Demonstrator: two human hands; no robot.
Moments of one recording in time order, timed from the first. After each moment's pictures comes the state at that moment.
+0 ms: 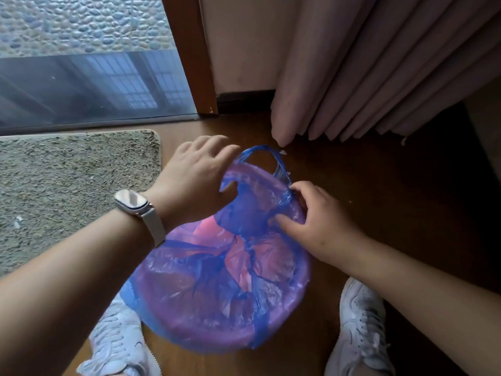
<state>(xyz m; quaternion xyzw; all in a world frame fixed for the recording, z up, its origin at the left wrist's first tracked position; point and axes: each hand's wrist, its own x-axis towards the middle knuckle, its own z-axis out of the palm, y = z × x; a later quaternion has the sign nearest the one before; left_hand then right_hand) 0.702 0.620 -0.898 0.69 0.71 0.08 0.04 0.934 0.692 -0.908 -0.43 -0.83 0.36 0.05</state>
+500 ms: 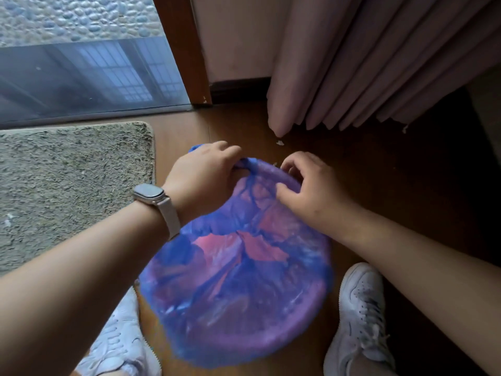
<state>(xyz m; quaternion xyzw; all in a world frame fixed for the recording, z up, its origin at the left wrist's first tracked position) 0.721 0.632 -0.918 0.66 0.74 0.11 0.10 0.914 0.715 -0.910 -0.40 -0.84 0.34 0.14</state>
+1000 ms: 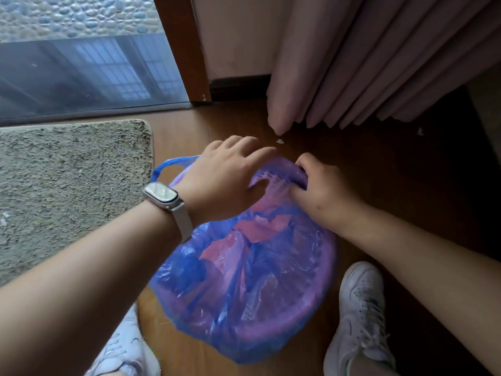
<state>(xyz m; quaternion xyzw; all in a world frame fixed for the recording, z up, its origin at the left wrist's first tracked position) 0.739 0.639 -0.907 0.74 0.66 0.08 0.07 0.921 0.721 -0.910 -0.44 -0.84 0.32 0.02</state>
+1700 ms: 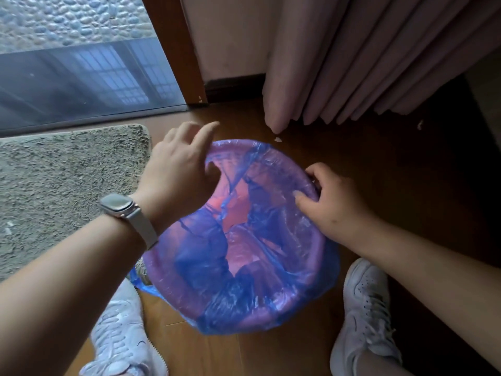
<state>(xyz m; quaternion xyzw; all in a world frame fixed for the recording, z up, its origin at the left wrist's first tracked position) 0.703 0.619 -0.906 0.61 0.78 0.12 0.08 0.949 0.709 -0.919 -0.47 -0.81 0.36 0.06</state>
